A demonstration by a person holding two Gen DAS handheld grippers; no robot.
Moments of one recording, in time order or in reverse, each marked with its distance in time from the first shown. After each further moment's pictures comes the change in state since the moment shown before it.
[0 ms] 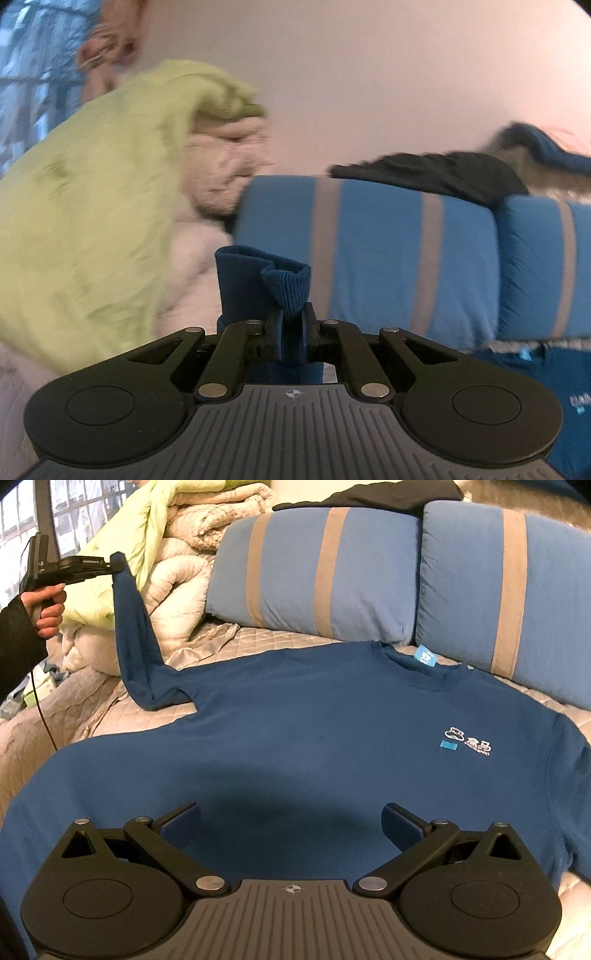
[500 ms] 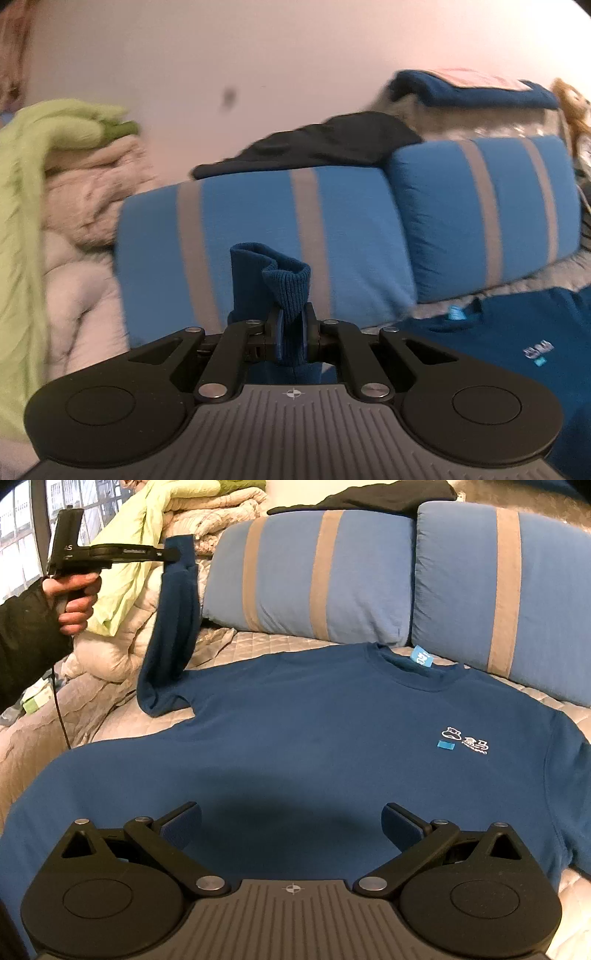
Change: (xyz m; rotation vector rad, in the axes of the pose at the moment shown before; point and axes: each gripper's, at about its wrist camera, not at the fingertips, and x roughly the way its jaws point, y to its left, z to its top) left arm 0.017 -0.110 -0.006 0.243 0.015 -0.219; right arm -0.001 -0.002 -0.002 0.014 -0.014 0.000
